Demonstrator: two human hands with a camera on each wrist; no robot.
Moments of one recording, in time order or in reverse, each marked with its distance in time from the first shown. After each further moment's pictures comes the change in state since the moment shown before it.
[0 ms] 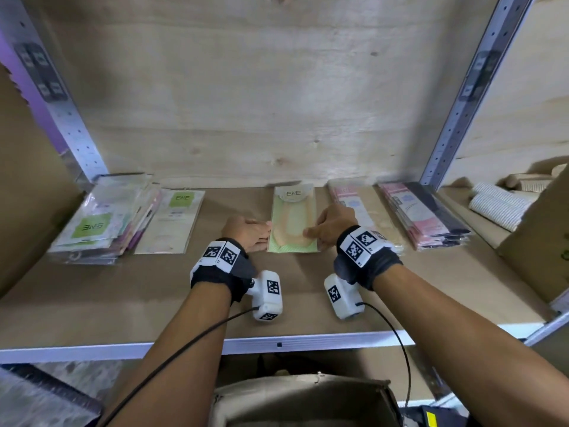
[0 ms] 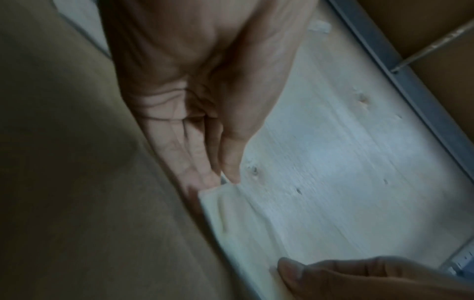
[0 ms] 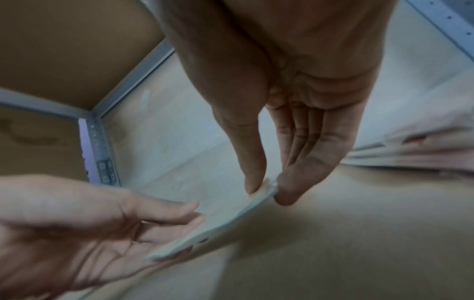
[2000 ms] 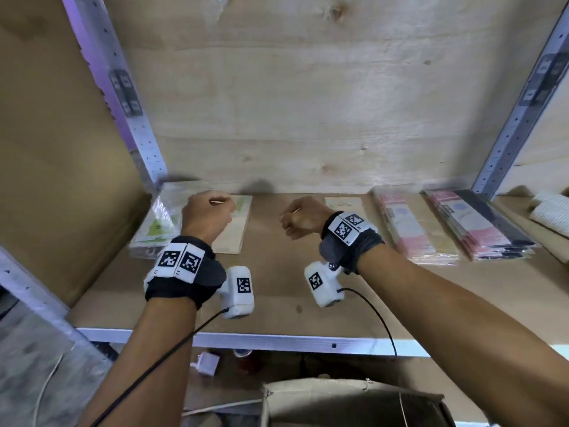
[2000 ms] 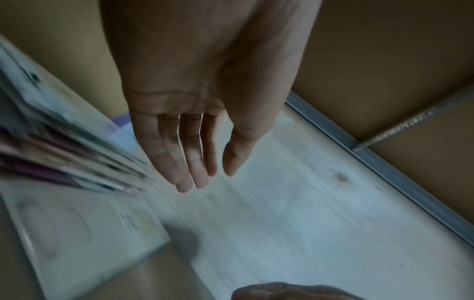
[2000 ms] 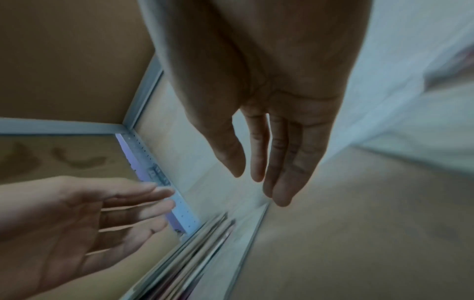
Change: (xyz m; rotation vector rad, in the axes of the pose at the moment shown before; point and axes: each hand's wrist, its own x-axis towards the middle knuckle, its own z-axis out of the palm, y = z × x) left_hand -0.032 0.038 -0.146 0.269 0.447 0.318; right_hand 0.003 -0.106 0.077 0.194 -0.347 -0.220
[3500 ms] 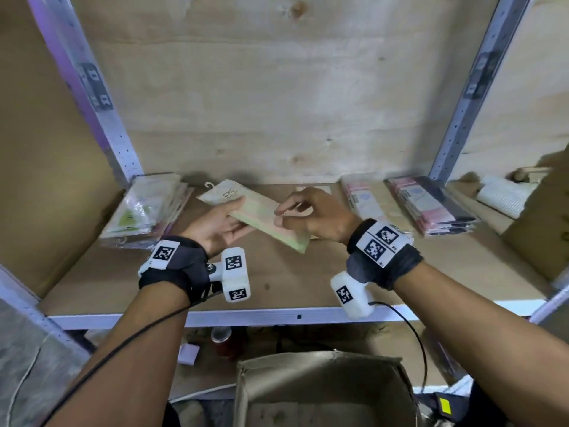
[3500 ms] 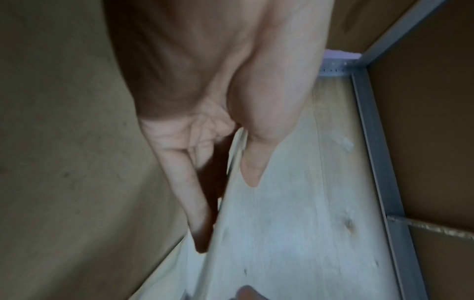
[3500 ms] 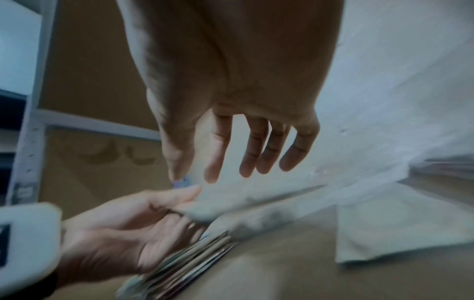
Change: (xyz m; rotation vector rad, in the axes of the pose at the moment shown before) left_hand -0.055 0.006 0.043 -0.752 -0.550 -0.381; right_hand -0.111 0.035 -0.045 -0.238 0.140 -0.440
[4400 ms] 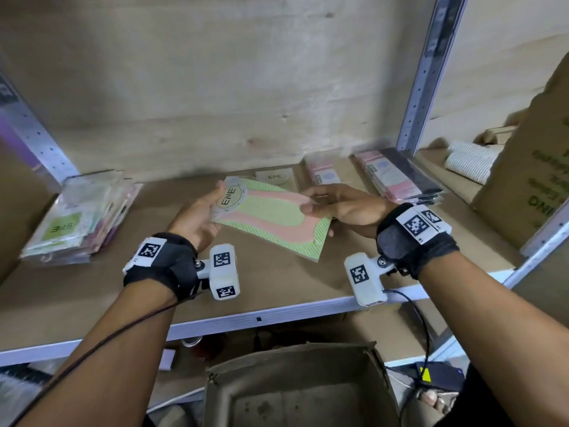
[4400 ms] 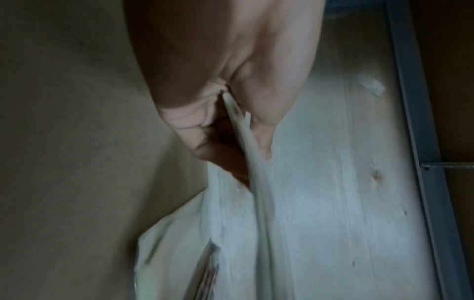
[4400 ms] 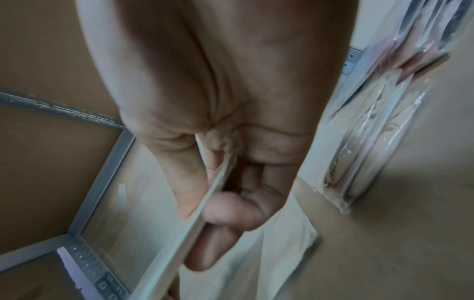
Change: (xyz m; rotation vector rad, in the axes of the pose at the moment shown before) left_hand 0.051 -0.033 0.046 0.166 0.091 -0.003; right_hand -0.041 0.092 -0.065 0.557 -0.147 0.230
